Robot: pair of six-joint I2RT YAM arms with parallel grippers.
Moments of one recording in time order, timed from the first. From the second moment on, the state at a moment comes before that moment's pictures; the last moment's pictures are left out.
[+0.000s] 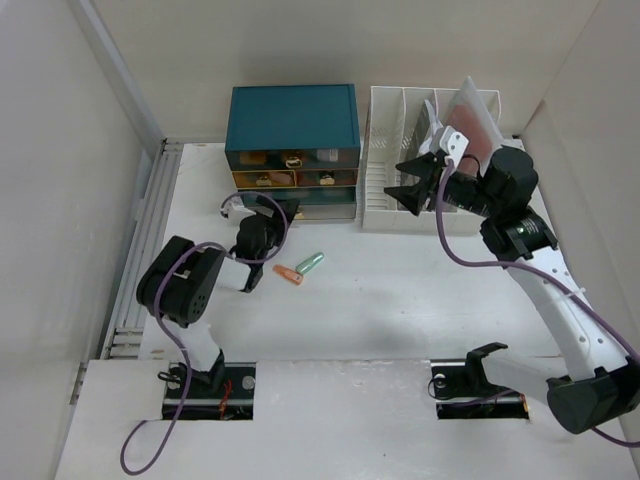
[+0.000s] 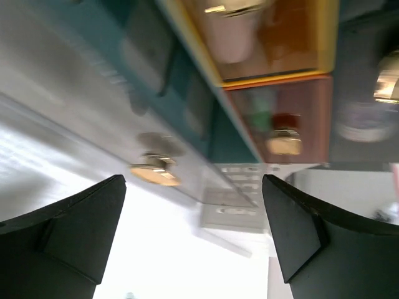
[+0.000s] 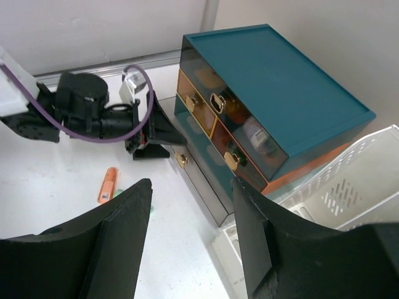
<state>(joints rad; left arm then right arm) -0.38 1.78 0.53 1.00 -0.16 -1.27 0.32 1.10 1.19 -0.12 -0.73 -0.22</state>
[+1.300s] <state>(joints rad) -0.53 0.25 0.61 -0.16 -0.07 0.01 0.79 2.06 1.63 -0.65 -0.54 -1.16</state>
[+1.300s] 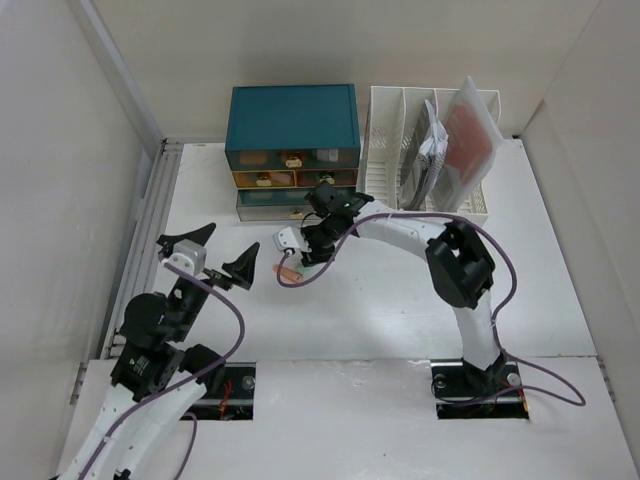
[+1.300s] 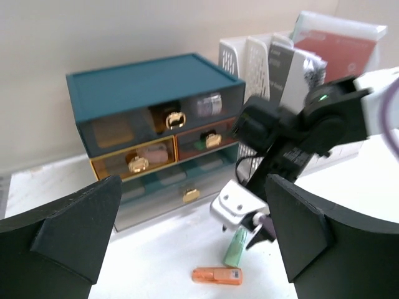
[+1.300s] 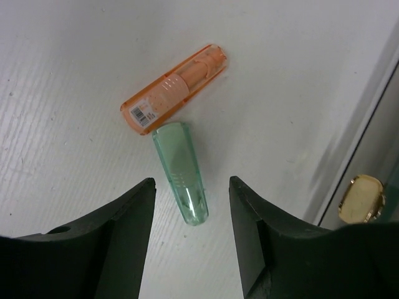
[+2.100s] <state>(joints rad) -0.53 0.13 0.60 -0.13 -0.01 0.05 0.81 2.31 1.91 -0.95 -0.52 -1.20</state>
